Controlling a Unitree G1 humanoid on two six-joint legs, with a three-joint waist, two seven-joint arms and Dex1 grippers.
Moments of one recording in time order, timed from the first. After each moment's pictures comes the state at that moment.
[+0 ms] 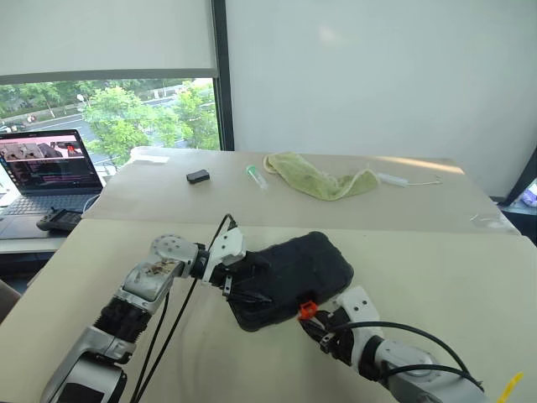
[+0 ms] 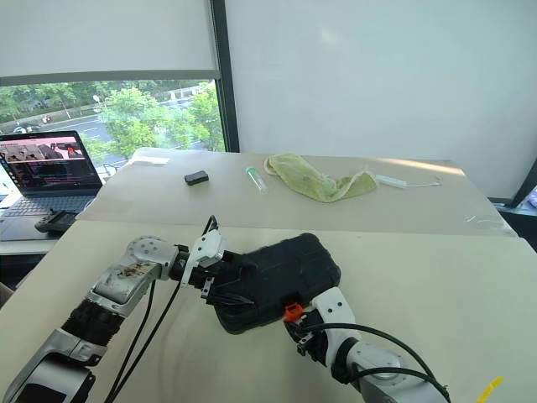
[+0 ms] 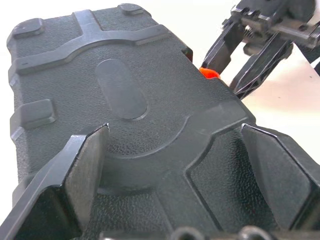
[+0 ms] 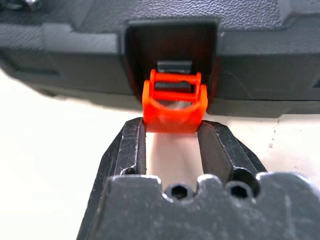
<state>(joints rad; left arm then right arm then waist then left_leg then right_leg) -0.62 0.60 -0.30 0.12 -0.28 0.29 -1.32 0.10 -0.42 0.12 -0.82 0.43 1.04 0.29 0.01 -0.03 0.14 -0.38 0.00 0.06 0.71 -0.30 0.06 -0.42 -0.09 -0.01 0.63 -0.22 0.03</state>
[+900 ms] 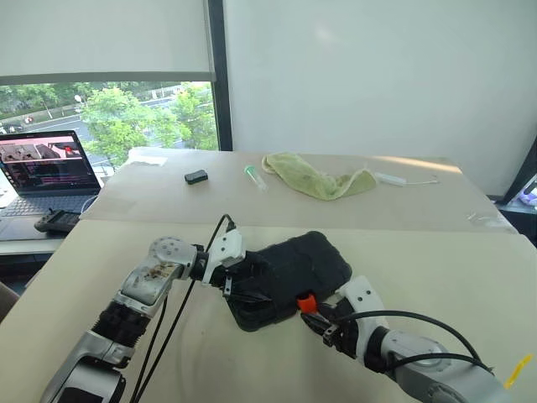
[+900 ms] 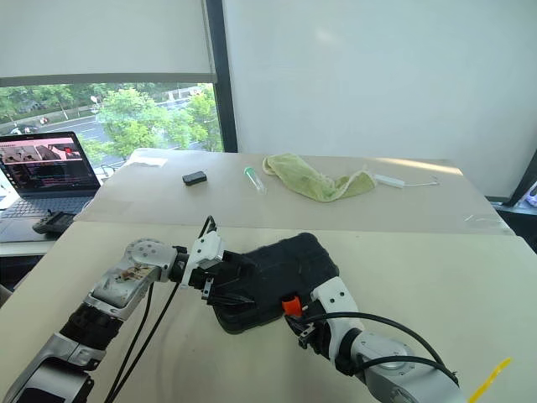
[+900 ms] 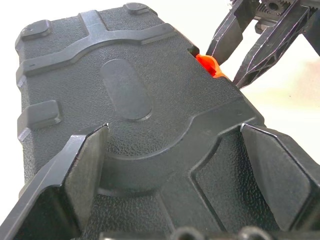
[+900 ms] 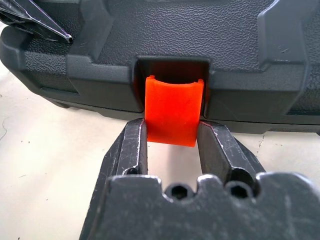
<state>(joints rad) -0.60 0.60 -0.30 0.09 -0.27 0.29 -1.30 0.01 -0.42 0.07 -0.86 0.51 1.15 0.25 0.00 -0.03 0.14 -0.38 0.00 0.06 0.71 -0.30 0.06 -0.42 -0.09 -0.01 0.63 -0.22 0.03</state>
